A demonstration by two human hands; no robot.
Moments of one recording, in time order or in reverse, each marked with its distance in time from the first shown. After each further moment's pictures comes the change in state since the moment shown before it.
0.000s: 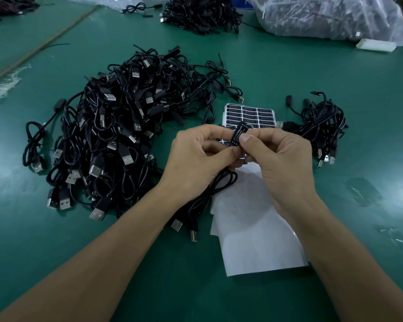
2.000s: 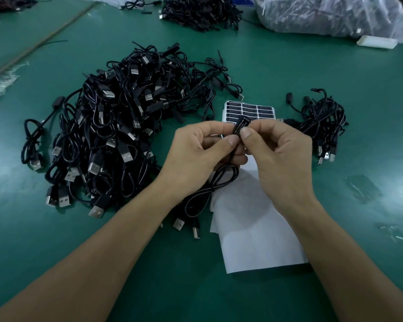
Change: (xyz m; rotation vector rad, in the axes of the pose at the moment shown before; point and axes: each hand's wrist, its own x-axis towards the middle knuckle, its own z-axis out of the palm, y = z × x) left_hand -0.001 0.004 0.000 -0.140 -0.047 -0.057; right_hand -0.001 0.004 0.002 -0.071 0.003 -0.144
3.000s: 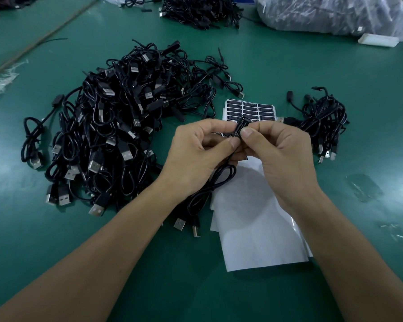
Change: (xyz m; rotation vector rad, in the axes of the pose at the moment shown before) left_hand -0.001 -0.001 0.004 -0.013 0.015 0.067; right_hand 0.005 0.003 -0.006 0.105 -0.087 0.137
